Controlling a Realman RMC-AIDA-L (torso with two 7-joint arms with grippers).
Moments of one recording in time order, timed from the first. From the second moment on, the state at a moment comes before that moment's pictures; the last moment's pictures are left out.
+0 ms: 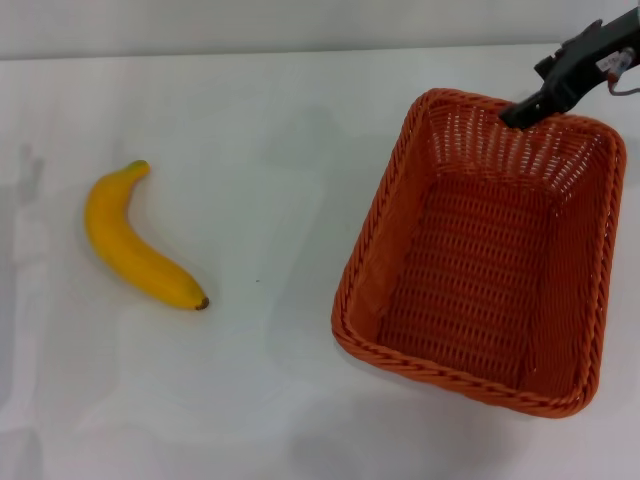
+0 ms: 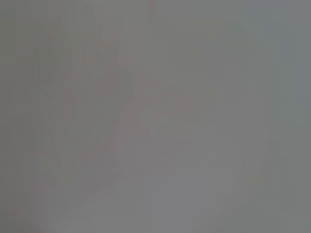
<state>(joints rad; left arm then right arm) -0.52 -2.09 0.17 -0.06 -2.25 -1.16 2.70 0.88 2.01 -1.01 -1.11 0.51 1.43 -0.95</state>
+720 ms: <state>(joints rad) -0.51 -2.09 0.17 -0.06 -2.27 -1.15 2.71 0.92 2.01 -1.13 -0.93 0.43 1.30 -0.88</state>
